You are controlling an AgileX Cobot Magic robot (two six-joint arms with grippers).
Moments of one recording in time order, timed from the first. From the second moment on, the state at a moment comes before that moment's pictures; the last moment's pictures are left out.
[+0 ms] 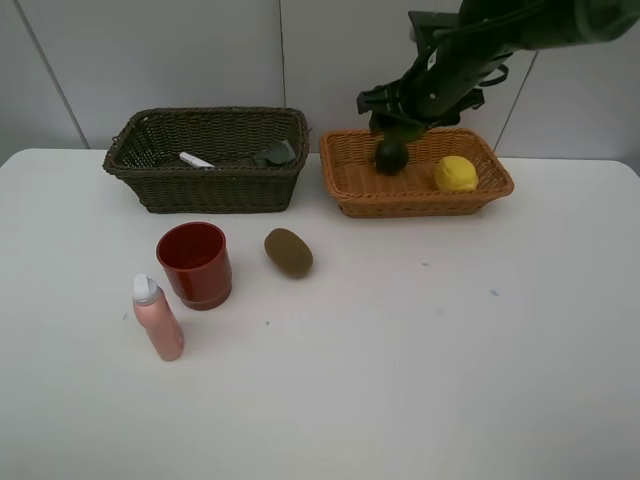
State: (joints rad) left arm -0.06 -0.01 -0.50 0.01 1.07 -0.06; right arm 0.36 2.02 -1.53 -0.16 0.50 0.21
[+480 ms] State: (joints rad) left arm -0.06 -0.01 -0.50 0.01 1.07 -0.06; right arm 0.36 2.14 -1.53 -0.14 0.49 0.21
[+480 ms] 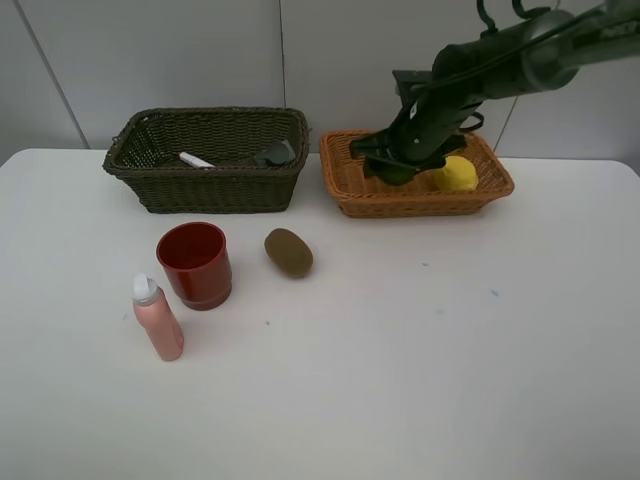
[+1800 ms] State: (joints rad) left arm -0.06 -0.01 -0.50 0.01 1.07 -0.06; right arm 0.36 2.14 -1.53 -0.12 0.48 0.21
